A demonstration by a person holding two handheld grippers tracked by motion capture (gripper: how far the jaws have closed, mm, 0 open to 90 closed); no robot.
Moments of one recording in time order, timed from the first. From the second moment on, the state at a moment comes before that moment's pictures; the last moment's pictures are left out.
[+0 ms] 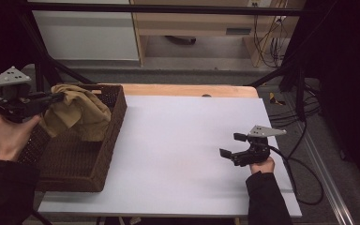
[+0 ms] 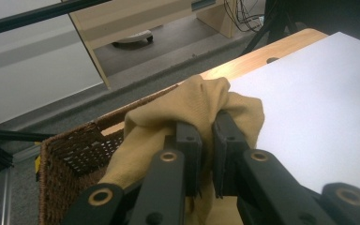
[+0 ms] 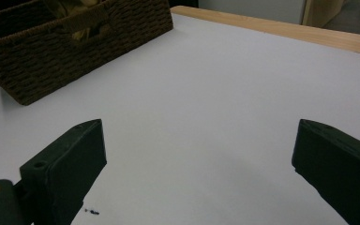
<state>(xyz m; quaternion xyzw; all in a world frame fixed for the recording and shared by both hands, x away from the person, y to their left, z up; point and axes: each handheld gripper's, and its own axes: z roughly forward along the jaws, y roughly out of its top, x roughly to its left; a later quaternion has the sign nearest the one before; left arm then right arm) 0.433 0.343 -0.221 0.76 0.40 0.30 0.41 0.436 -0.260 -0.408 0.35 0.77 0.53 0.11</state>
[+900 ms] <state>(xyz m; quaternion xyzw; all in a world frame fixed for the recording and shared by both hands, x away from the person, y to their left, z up) 0.417 0.355 -0.198 0.77 0.40 0.29 0.41 0.436 -0.260 -0.408 0.35 0.77 0.53 0.11</state>
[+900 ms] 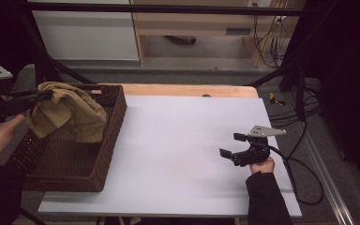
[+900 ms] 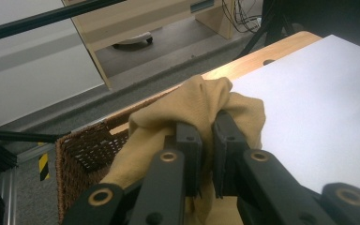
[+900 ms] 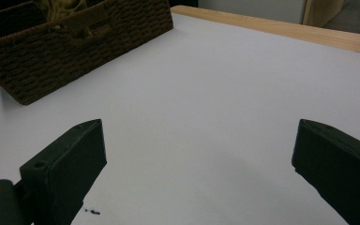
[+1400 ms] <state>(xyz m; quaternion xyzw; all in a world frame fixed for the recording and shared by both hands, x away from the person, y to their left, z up) 0.410 0.351 -0.188 0.76 0.39 0.30 0.41 0.436 -0.260 -0.408 0.35 0.77 0.53 0.11</state>
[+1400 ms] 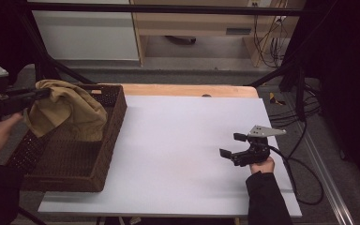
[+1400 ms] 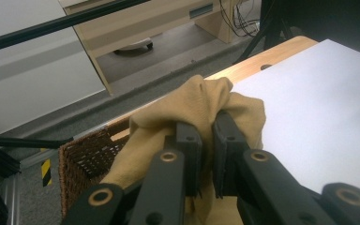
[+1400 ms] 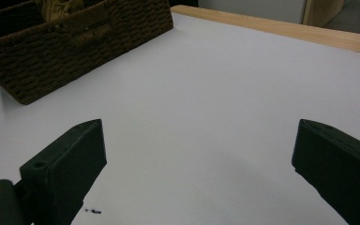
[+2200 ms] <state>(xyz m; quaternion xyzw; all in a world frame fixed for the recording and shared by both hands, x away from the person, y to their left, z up) 0.398 0.351 -0.170 0.75 0.38 0.31 0.44 0.436 -0.259 -0.408 0.35 0.77 0.53 0.11</state>
